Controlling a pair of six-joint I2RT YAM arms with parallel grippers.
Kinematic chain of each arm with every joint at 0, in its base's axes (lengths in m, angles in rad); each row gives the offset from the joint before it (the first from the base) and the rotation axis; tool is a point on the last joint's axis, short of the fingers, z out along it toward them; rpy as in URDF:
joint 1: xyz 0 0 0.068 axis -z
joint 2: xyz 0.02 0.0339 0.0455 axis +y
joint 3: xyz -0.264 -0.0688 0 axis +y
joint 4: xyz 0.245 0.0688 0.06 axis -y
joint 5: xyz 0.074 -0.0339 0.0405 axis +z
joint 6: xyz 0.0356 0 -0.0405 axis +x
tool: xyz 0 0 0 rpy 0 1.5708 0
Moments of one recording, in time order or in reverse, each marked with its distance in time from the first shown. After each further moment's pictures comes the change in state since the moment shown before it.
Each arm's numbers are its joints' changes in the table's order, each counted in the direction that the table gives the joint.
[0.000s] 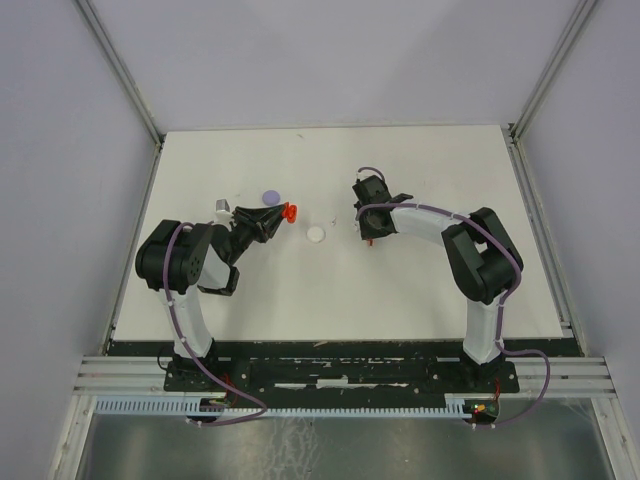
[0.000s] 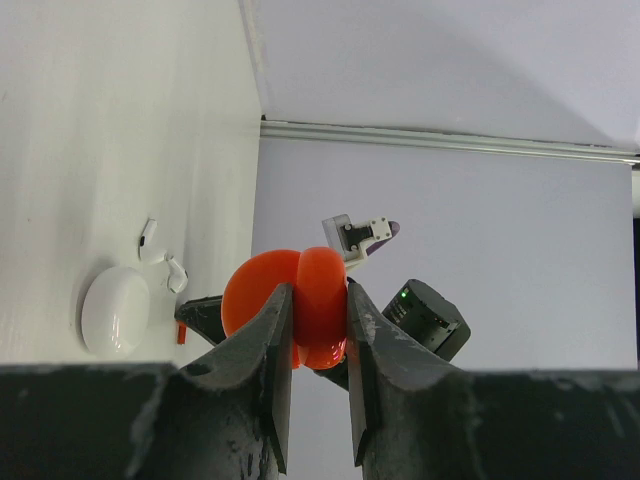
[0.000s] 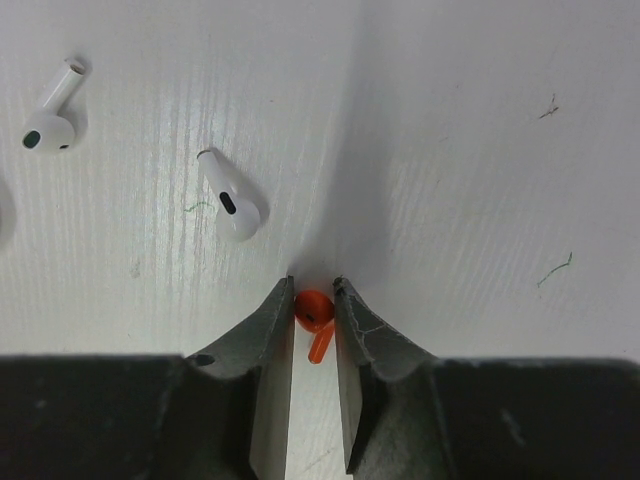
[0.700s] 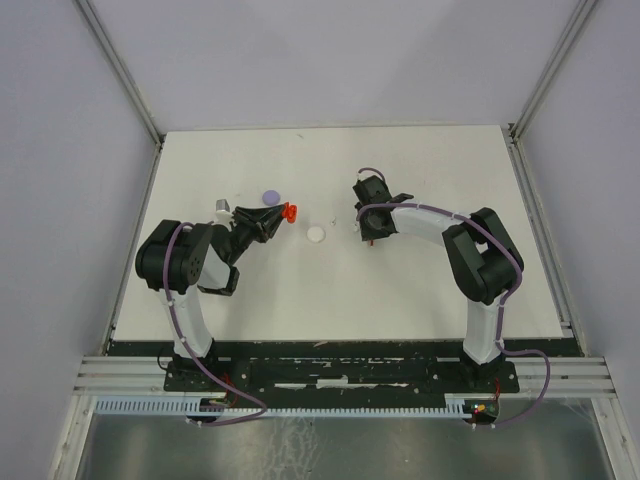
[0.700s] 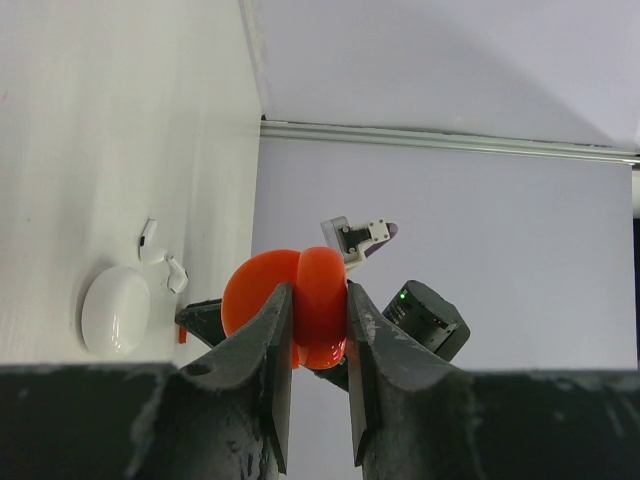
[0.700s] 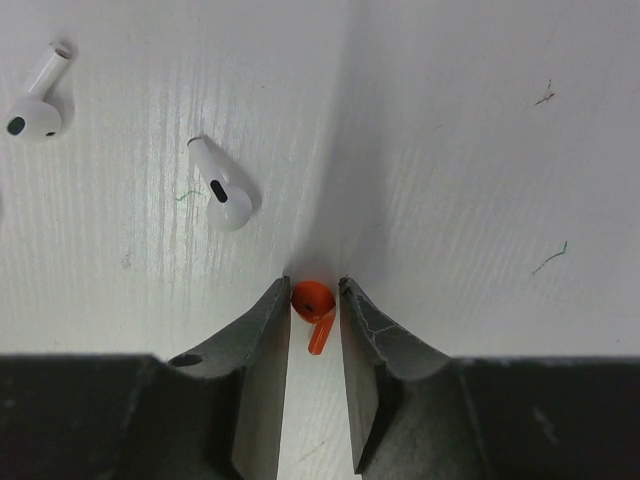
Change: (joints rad) left arm 0.000 0.000 0.000 0.000 0.000 0.000; right arm 0.001 -0.005 0.001 -0.021 -0.002 -0.004
